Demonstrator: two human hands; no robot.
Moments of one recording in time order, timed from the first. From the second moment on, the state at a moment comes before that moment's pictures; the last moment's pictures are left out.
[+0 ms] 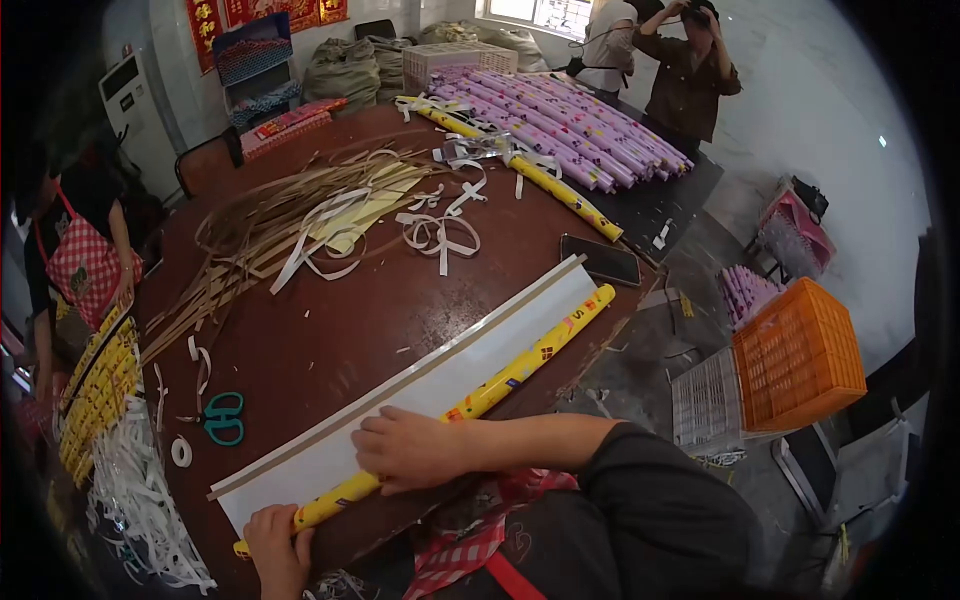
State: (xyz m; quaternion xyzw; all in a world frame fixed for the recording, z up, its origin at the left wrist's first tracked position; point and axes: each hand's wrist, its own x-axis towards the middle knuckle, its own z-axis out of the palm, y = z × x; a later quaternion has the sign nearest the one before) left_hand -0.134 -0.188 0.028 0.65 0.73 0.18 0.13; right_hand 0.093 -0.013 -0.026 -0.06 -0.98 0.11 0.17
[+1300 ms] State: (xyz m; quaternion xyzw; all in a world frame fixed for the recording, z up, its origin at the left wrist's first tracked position) left_hand -0.085 -0.160 0.004 0.70 0.69 0.16 0.05; right_hand 0.173 0.000 -0.022 -0.18 -0.96 0.10 0.21
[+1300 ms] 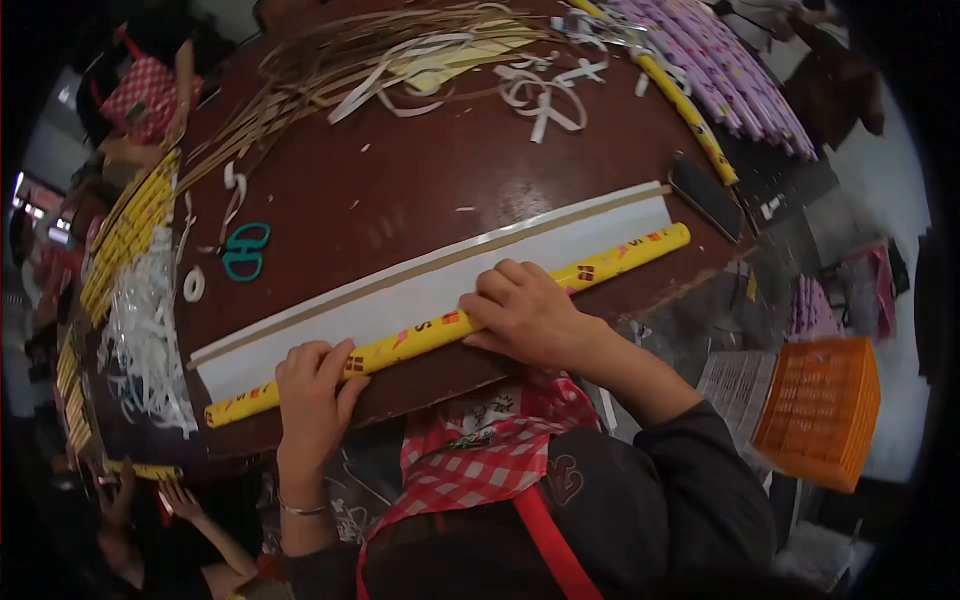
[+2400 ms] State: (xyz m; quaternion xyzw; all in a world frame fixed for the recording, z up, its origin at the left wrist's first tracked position) left_hand -0.110 -0.165 -0.022 0.68 0.67 0.29 0.01; right_hand 0.166 0.017 -0.009 -0.16 -0.97 0.11 0.15
